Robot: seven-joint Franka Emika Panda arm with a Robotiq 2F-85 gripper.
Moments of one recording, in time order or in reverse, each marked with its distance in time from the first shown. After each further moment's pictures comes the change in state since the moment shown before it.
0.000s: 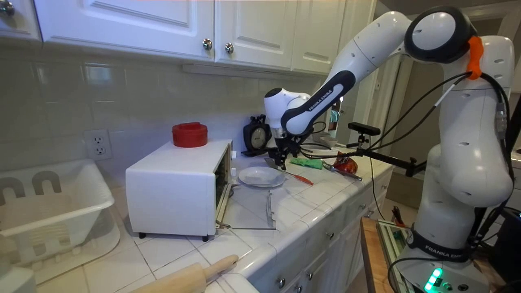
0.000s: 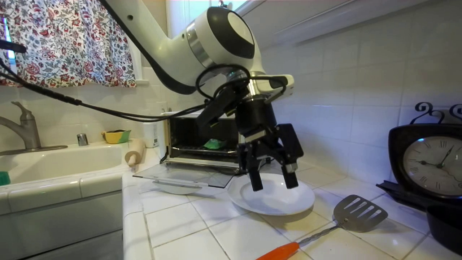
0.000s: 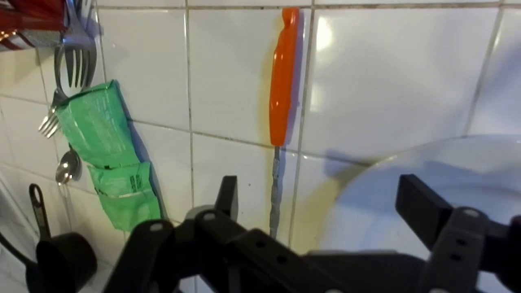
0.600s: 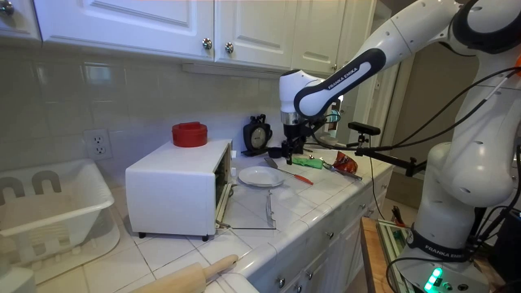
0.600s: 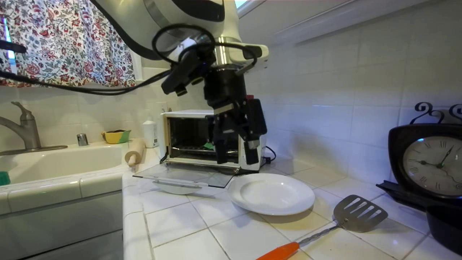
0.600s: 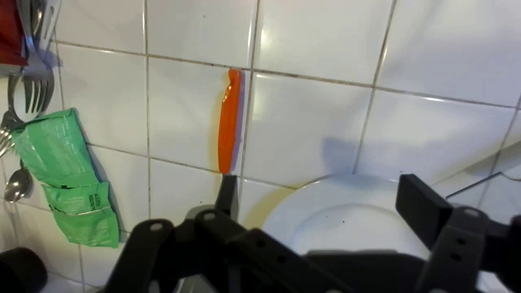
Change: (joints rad) arm 0.001 -0.250 0.035 -0.153 0.178 -0.037 -0.162
